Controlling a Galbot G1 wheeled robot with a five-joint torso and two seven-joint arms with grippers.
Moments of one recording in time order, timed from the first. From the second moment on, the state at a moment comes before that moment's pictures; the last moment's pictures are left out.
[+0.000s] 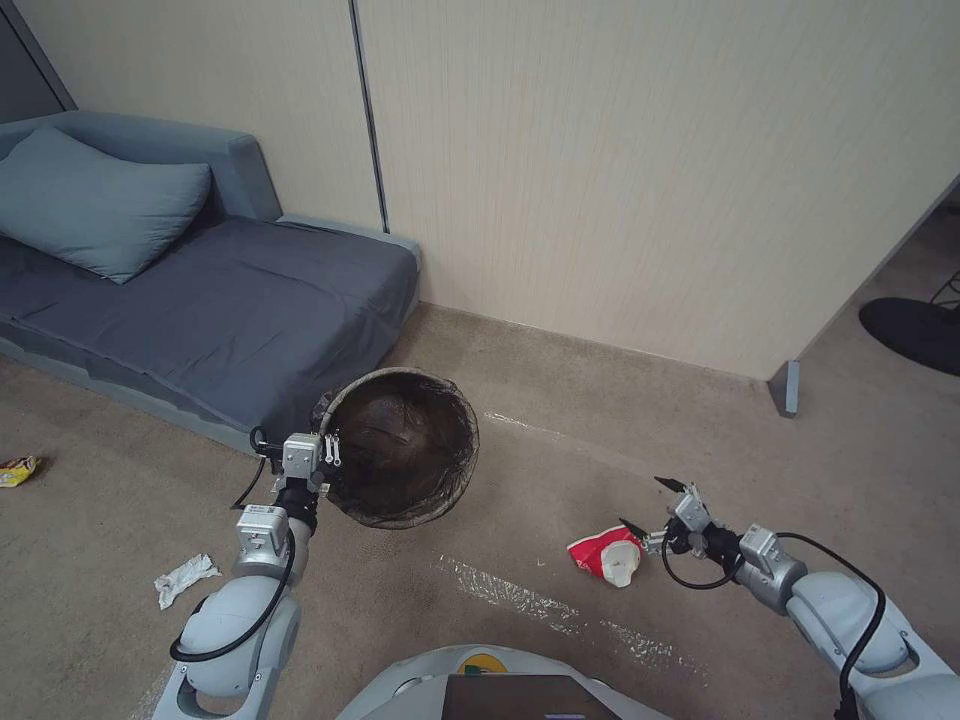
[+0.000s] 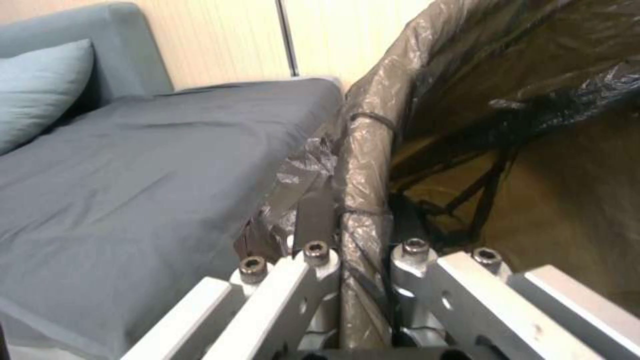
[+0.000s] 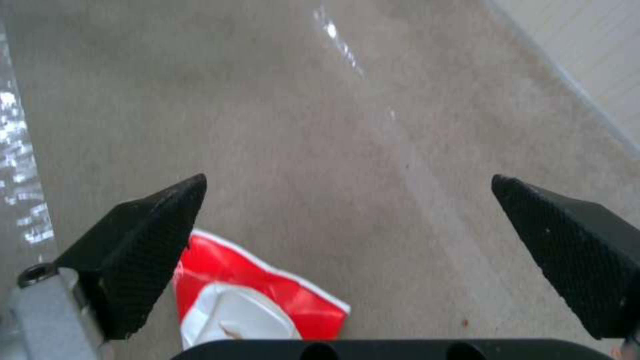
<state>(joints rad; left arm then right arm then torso) 1.64 -1.37 -0.57 -2.26 -0.06 0.19 -0.03 -1.65 0.84 0.71 1.81 0.17 -0.06 -0.53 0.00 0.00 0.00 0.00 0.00</state>
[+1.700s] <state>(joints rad) 1.61 -1.39 -0.55 -2.26 -0.04 0.22 -0.04 -1.29 0.81 0.32 1.38 -0.07 0.01 -0.68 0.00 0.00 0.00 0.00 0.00</state>
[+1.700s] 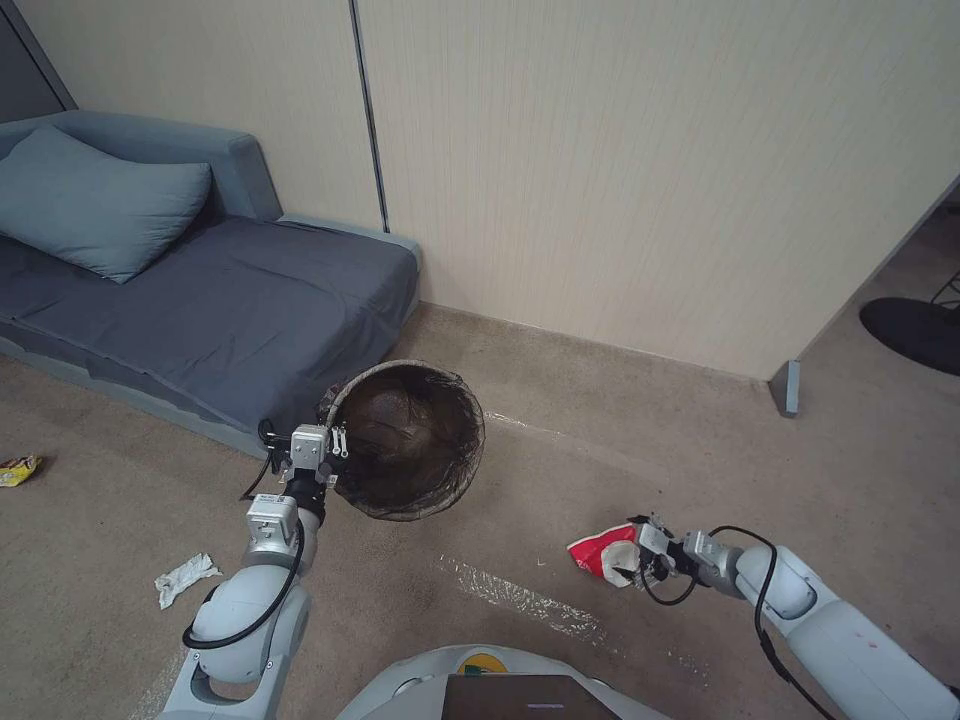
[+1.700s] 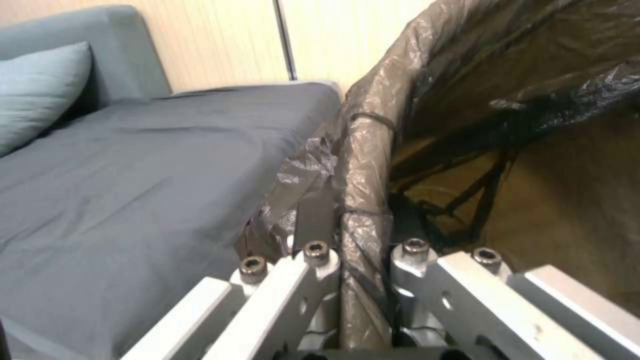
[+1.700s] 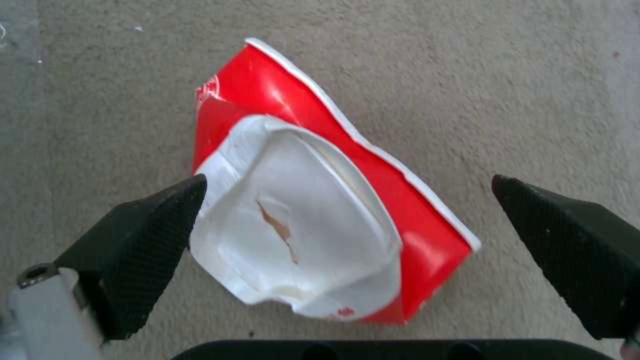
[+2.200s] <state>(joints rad) 1.60 -1.40 -0.55 -2.25 -0.04 0.22 -0.04 -1.26 0.82 0.27 1.36 -0.09 0.02 -0.68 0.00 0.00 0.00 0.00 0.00</state>
